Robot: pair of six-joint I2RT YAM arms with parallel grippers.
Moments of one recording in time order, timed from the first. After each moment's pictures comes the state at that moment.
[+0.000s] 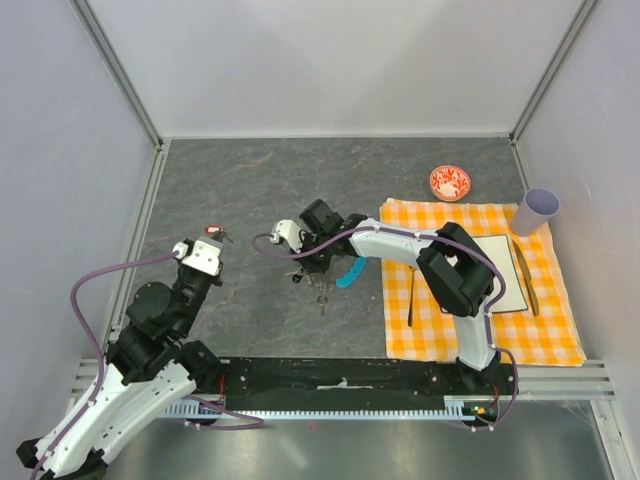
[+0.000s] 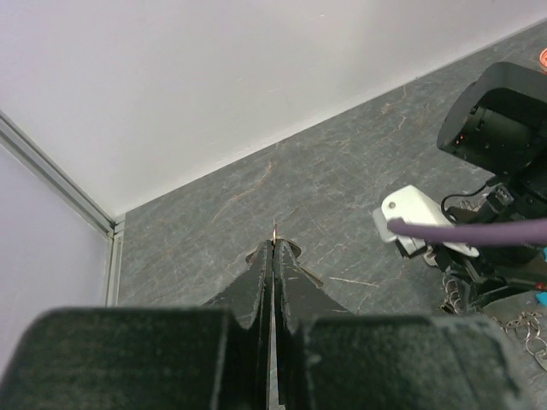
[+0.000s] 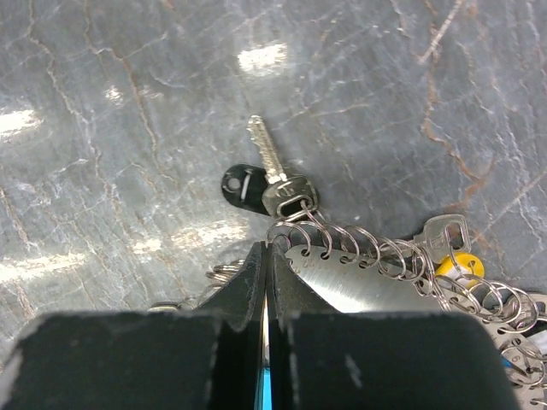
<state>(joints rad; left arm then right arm) -0.72 0.30 0.61 -0.22 -0.41 0.35 0.86 2.00 1.40 -0.40 -0.34 -0.40</state>
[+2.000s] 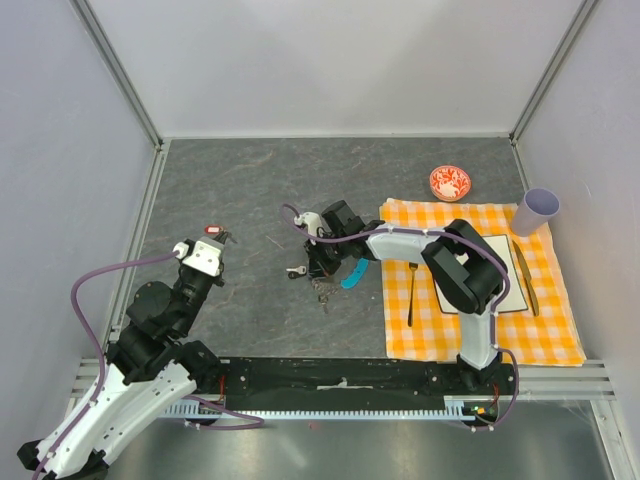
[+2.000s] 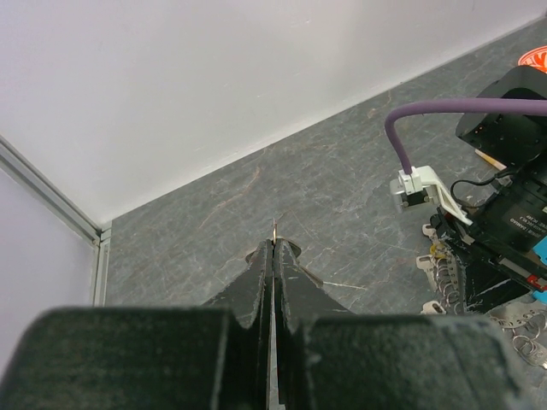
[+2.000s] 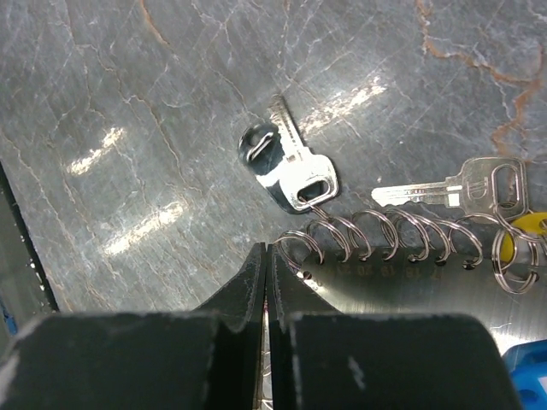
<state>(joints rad) -0.70 0.30 0.61 -0.21 -0.36 0.34 0.75 1.97 1.20 -0.13 -0.55 0.02</state>
